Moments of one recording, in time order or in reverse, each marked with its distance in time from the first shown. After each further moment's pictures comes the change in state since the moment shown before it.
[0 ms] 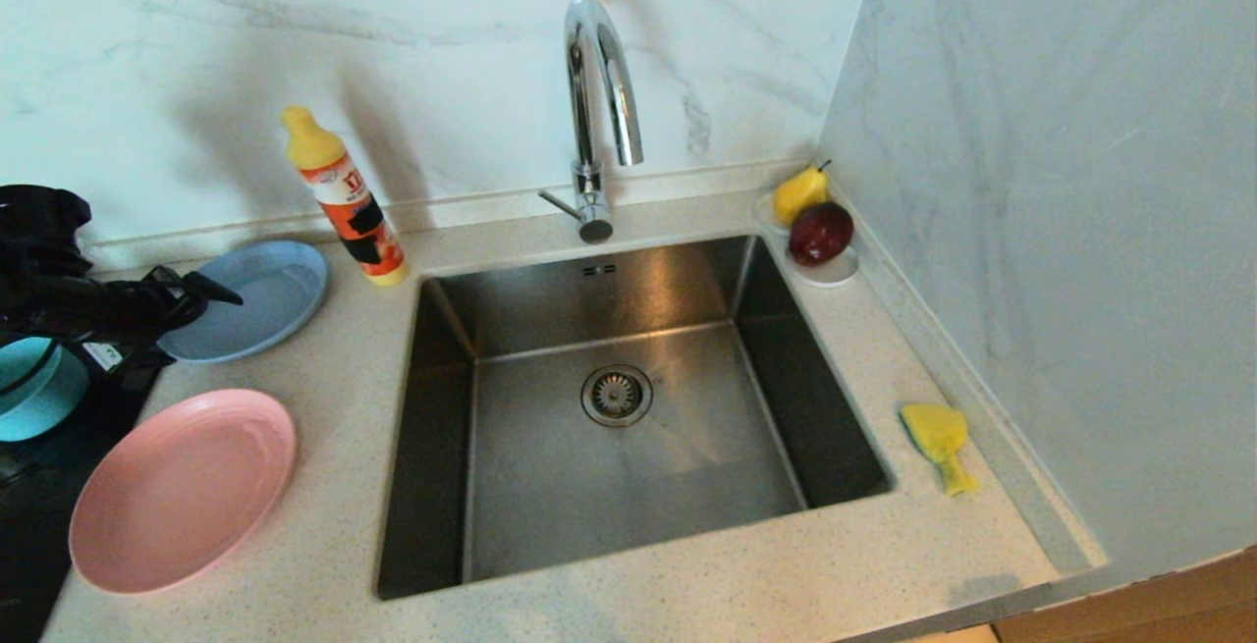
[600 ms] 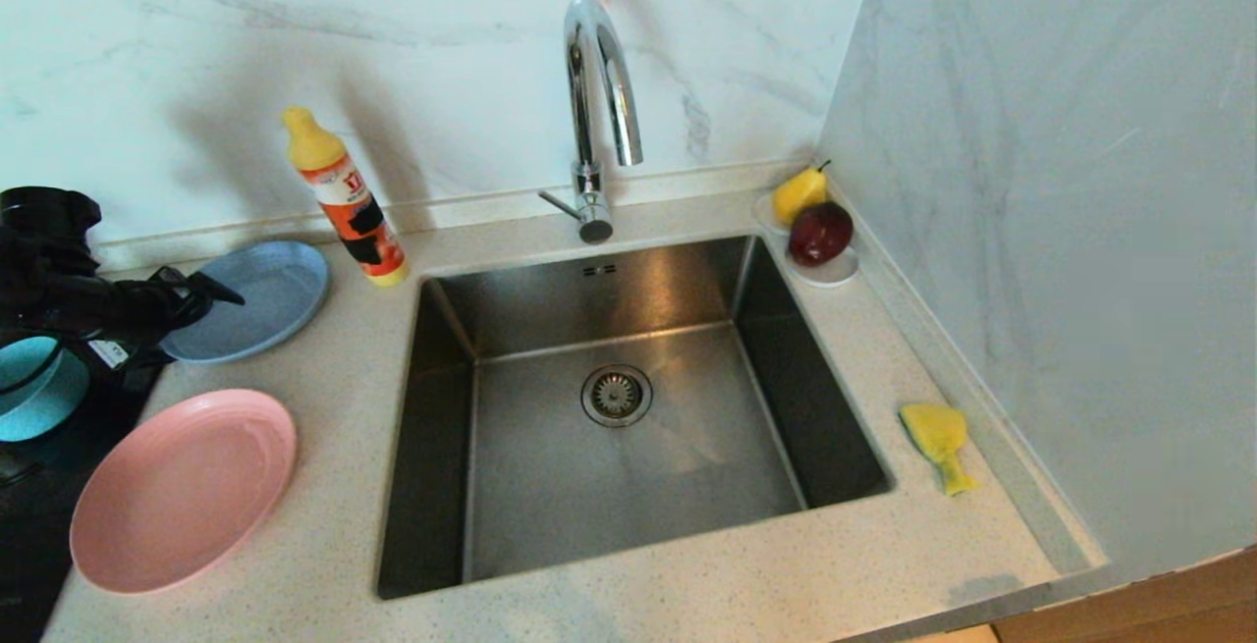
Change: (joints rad) left arm -0.003 0.060 -0.079 0.030 0.030 0.000; right arm 0.000 0.000 0.001 0.000 0.000 0.000
